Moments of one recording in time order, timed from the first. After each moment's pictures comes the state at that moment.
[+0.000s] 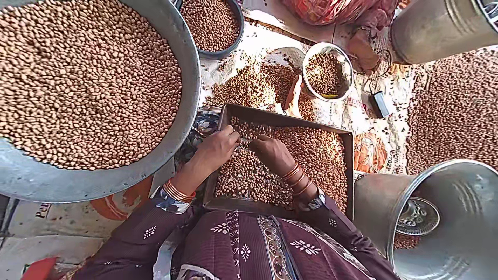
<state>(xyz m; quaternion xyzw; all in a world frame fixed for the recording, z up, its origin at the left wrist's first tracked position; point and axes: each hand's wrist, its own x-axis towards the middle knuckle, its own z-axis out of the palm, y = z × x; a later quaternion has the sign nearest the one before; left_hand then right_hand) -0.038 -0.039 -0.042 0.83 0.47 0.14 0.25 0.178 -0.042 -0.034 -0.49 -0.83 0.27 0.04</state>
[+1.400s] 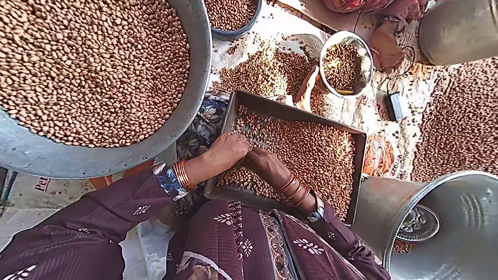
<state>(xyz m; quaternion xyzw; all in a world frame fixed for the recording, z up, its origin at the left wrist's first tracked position) -0.020 -0.061 -0.047 0.90 0.39 -0.11 0.17 0.165 -0.085 -0.054 -0.43 -0.83 0.36 0.00</state>
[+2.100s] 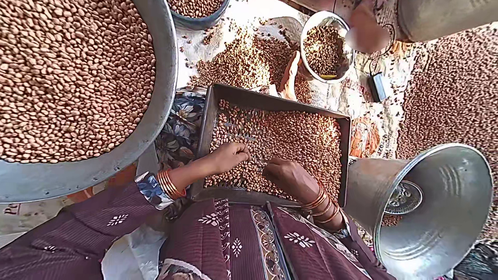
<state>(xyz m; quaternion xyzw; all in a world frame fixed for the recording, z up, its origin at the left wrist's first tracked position) 0.000 -0.063 -0.048 0.58 0.45 0.01 0.68 0.240 -0.118 -0.010 -0.46 -0.81 0.37 -0.02</state>
